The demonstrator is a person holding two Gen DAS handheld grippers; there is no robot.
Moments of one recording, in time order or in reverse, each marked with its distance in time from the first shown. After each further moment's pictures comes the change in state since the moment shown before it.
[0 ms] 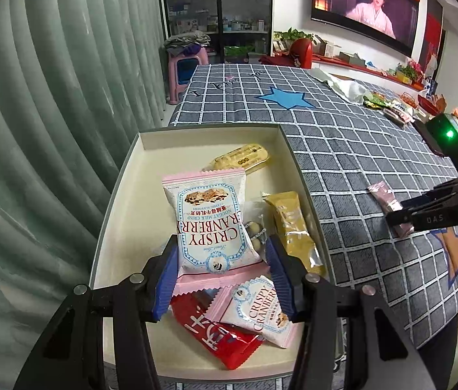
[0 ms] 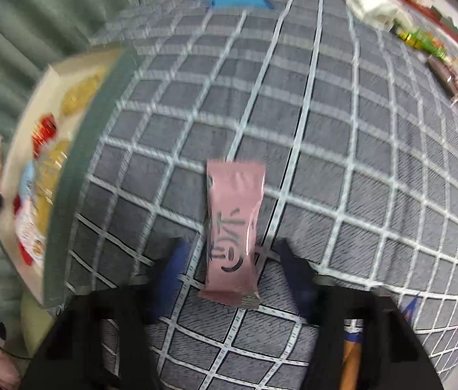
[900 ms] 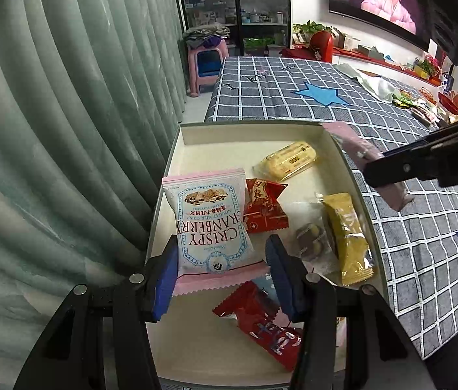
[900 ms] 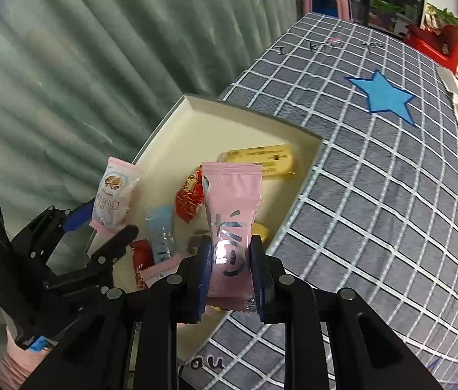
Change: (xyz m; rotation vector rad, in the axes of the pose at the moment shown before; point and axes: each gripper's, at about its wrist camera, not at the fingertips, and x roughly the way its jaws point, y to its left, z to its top) left arm 0.010 0.042 0.008 -0.010 0.040 0.080; right arm -0.046 0.138 0.069 -0.192 -0.114 0.268
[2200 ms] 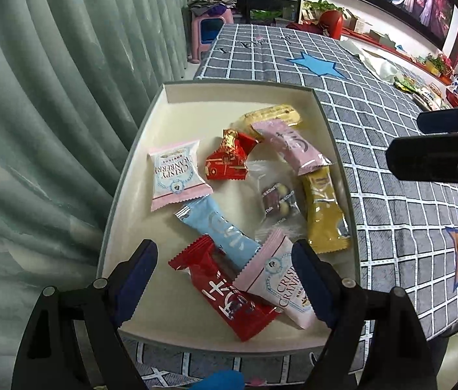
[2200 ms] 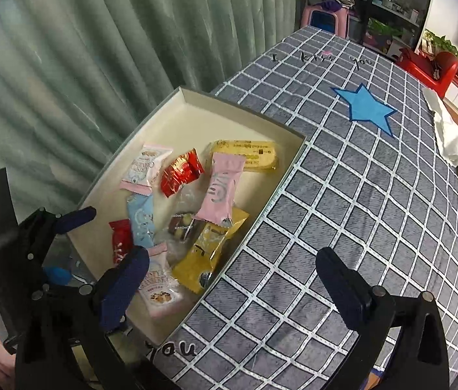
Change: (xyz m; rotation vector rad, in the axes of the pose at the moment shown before) left arm -0.003 -0.026 -0.009 -0.065 0.148 -0.008; right arm -0.030 -0.003 -0.025 -0.071 -0.048 -0.092
